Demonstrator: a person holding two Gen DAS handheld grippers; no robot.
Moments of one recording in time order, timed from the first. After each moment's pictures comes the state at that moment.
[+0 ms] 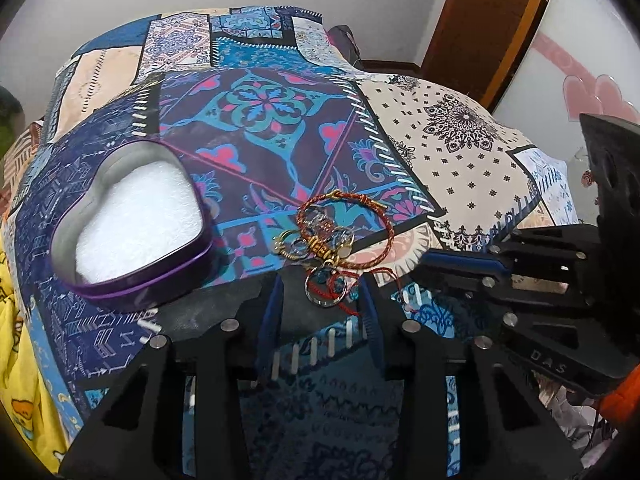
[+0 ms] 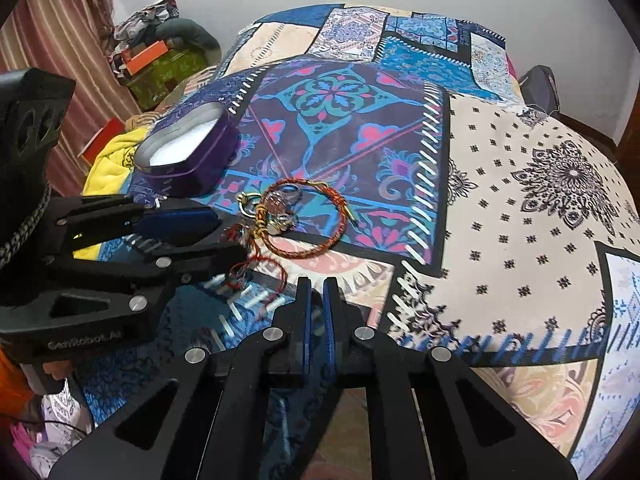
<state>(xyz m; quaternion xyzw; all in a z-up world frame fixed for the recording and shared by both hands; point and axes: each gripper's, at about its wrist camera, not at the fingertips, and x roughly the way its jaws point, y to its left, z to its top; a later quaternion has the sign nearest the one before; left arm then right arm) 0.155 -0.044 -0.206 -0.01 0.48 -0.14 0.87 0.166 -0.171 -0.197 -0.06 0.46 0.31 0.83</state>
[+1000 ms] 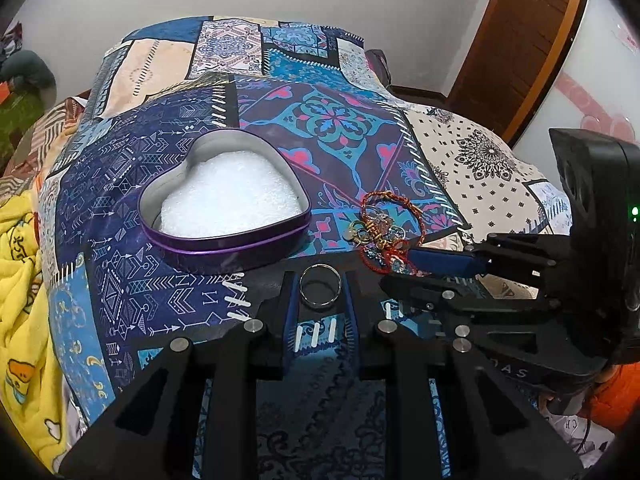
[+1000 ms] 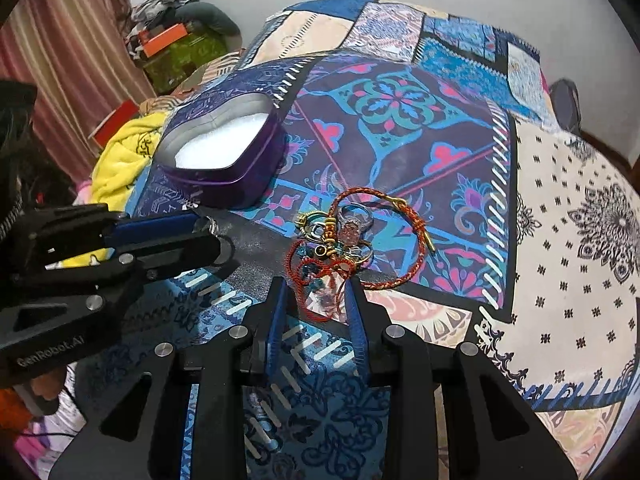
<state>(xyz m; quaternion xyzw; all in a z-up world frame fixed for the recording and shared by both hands) 0.128 0.004 -0.192 -0.05 0.45 -0.09 0.88 0.168 -0.120 -0.200 -0.08 0.45 0.34 0.82</state>
